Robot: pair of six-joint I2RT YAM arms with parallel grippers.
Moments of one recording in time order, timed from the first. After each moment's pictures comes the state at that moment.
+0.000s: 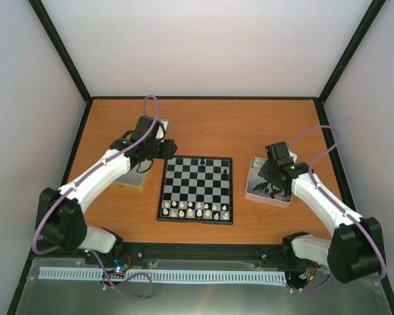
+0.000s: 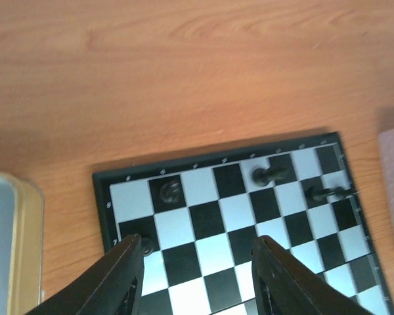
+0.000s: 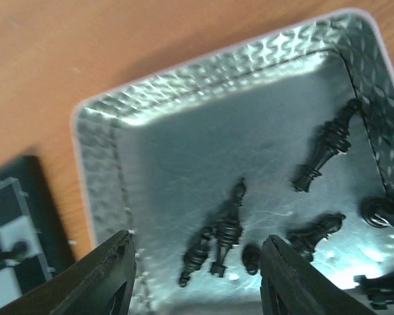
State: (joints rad) left arm -0.45 1.44 1.11 -0.56 0.08 -0.32; right arm 0.30 1.14 0.76 -0.64 0.19 0.85
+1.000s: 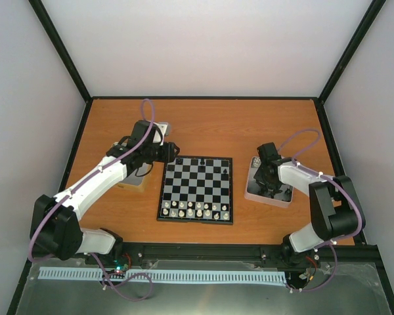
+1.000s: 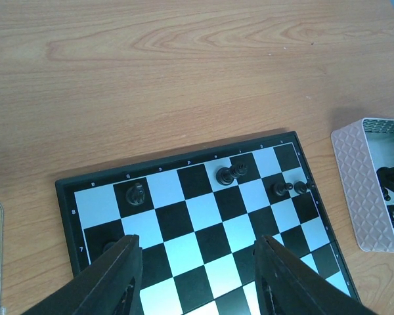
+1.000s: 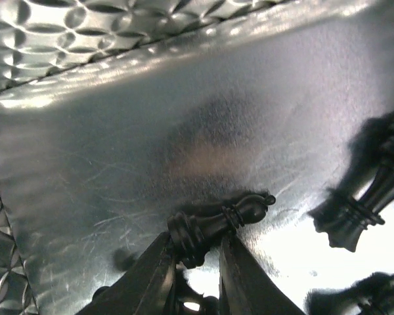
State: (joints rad) left arm -0.45 1.33 1.01 -0.43 0.19 -0.32; right arm 0.26 1.52 0.75 -0.51 0.16 0.79
